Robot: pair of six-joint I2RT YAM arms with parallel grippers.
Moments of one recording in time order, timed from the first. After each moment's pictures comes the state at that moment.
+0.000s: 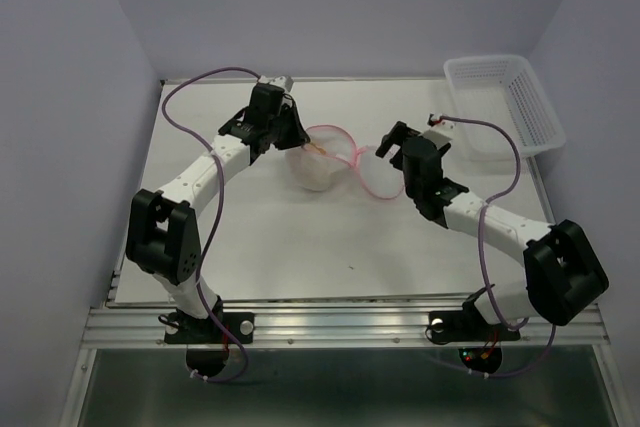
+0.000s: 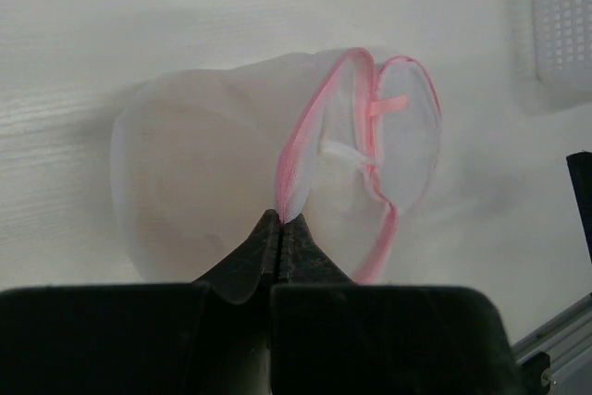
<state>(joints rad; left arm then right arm) -0.42 1.65 1.35 -0.37 0.14 -0.55 0.56 1.37 0.77 0.30 0.71 0.64</state>
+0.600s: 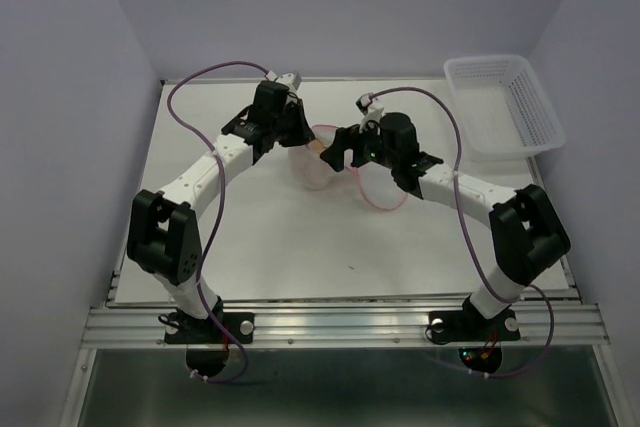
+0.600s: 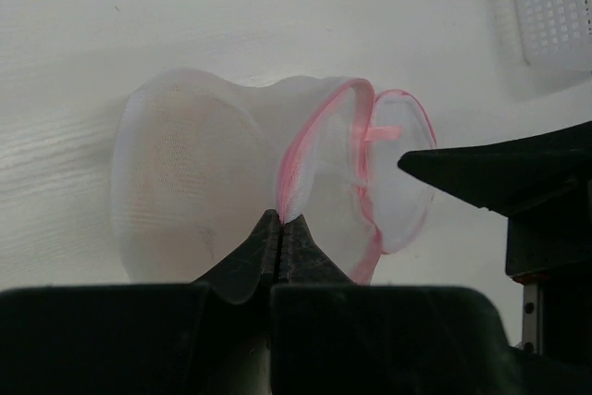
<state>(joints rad) -0.45 1.65 1.38 -0.35 0.15 -0.48 0.56 1.61 1.06 0.29 -0.22 0.29</state>
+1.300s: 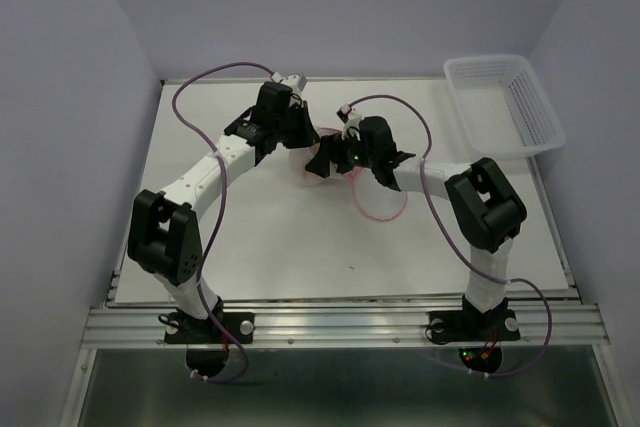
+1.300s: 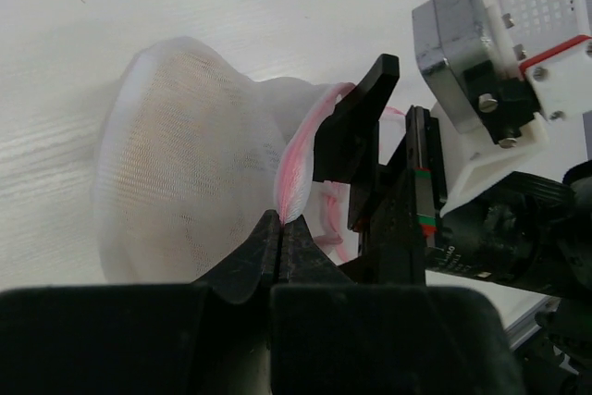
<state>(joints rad) -0.47 1.65 1.38 -0.35 0.18 -0.48 0.56 1.92 1.19 0.33 -0.44 0.37</state>
